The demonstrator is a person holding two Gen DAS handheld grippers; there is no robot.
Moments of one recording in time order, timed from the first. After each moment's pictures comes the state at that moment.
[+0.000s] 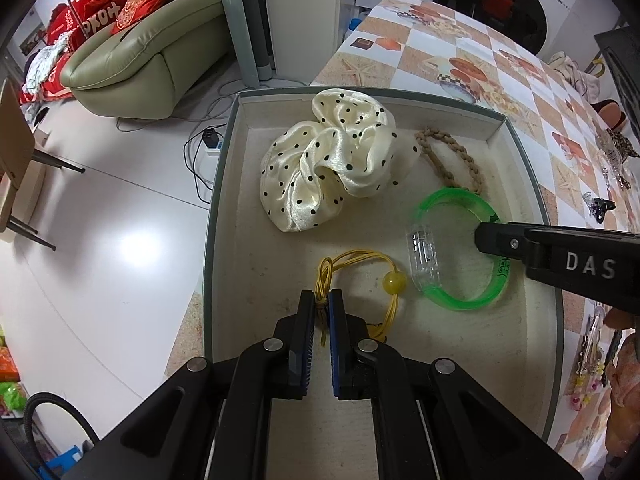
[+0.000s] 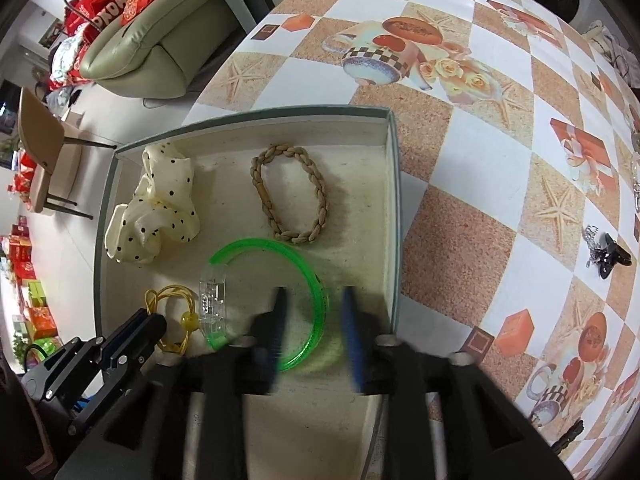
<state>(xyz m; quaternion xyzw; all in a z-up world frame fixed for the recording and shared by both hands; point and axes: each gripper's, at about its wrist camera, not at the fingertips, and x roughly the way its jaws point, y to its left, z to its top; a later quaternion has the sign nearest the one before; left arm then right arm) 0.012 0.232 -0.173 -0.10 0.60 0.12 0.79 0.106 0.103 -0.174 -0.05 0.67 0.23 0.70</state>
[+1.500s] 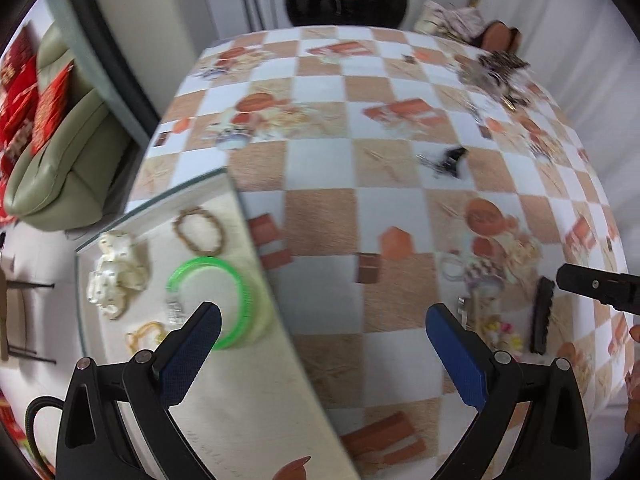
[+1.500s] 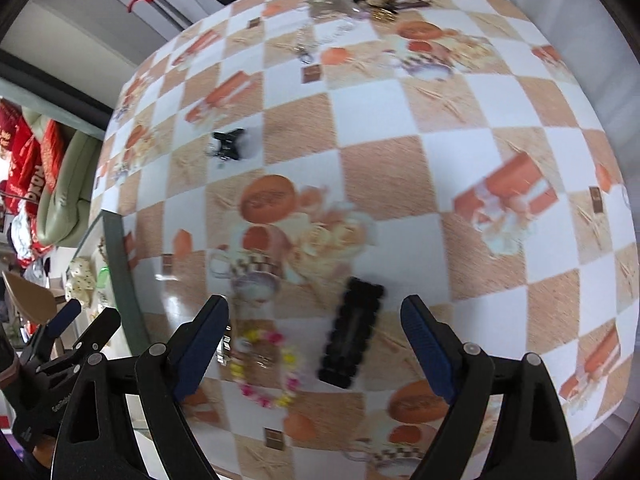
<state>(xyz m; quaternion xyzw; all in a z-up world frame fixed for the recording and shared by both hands) 0.046 0.059 -0.120 0.03 0.57 -0.03 0.82 0.059 -0.202 -0.138 0.16 0.65 0.03 0.74</state>
